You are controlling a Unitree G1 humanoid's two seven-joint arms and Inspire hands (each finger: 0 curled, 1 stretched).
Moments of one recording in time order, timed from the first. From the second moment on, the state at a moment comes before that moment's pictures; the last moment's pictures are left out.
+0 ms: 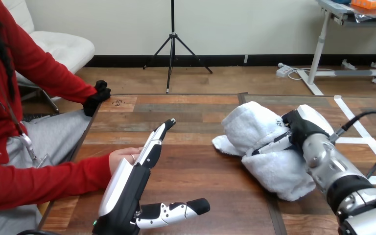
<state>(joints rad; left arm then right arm) 0.12 0.18 -0.13 0.38 0.40 -0.87 0.13 -0.86 -0.29 0.26 1.30 -0.41 0.07 -0.11</state>
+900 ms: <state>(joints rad) 0.12 0.18 -0.12 0.34 0.40 -0.85 0.13 -0.74 -0.33 0.12 1.18 -0.30 -0.07 -0.17</state>
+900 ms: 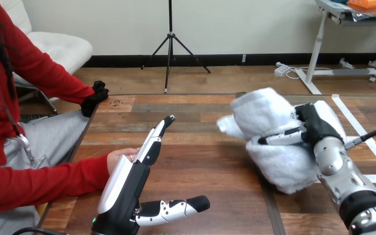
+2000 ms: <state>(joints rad) 0.16 0.23 -0.05 0.27 0.45 -0.75 0.17 -0.51 -0.31 0.01 0.84 -0.21 -0.27 -0.26</state>
